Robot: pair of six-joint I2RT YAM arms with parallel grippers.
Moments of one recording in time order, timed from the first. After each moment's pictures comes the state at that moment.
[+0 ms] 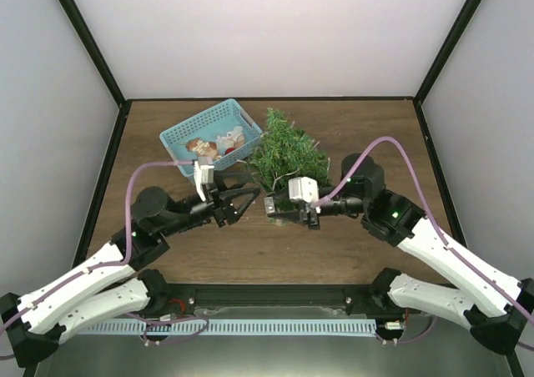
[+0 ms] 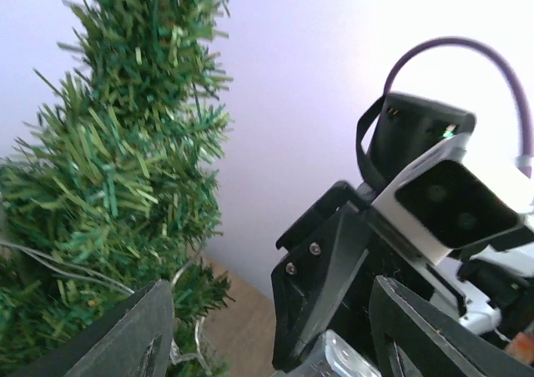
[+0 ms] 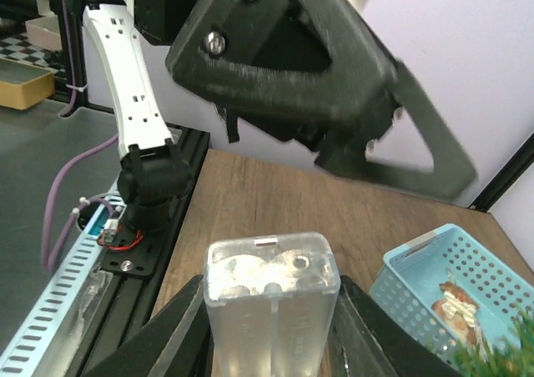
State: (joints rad) left arm -0.90 0.72 0.70 0.20 0.24 -0.51; right arm 0.78 0.91 0.96 -0.29 -0.76 -0.44
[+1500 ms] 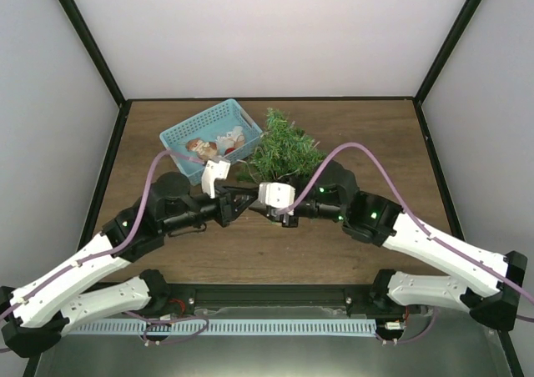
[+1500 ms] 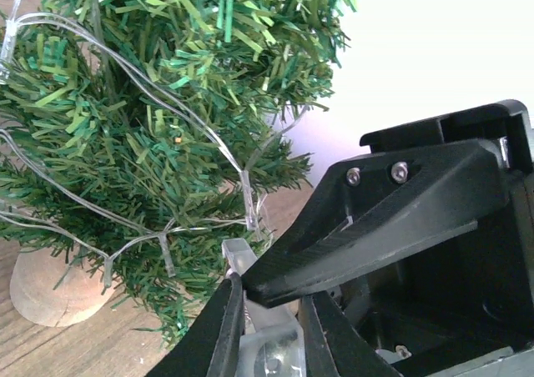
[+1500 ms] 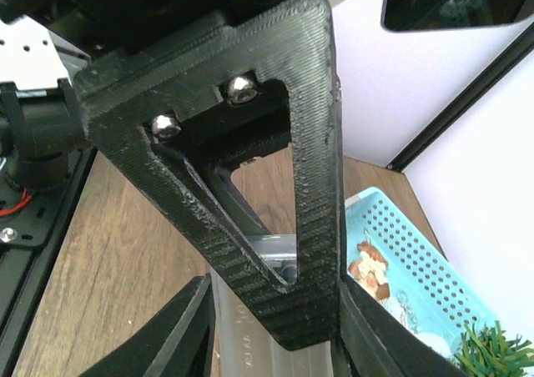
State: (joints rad) left arm -0.93 0.84 0.96 -0.42 0.14 -0.63; right arm 1.02 1.06 1.06 -0.31 -0.28 -0.58
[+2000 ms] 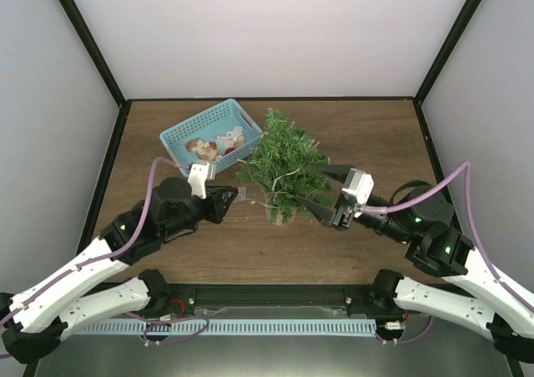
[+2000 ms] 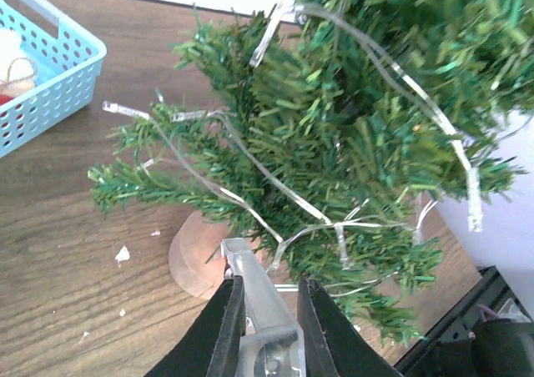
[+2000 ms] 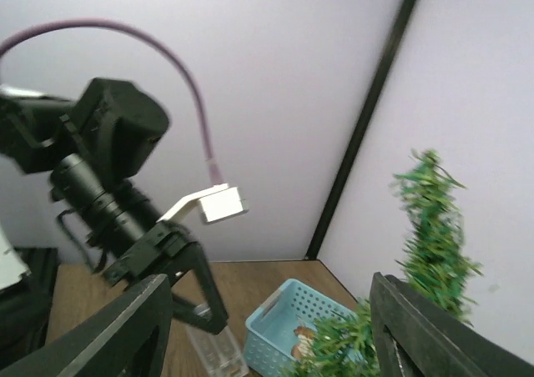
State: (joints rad) left arm -0.91 0.79 0.91 -0.54 -0.11 -0.60; right arm 1.02 0.64 0.99 -0.20 -0.17 -0.31
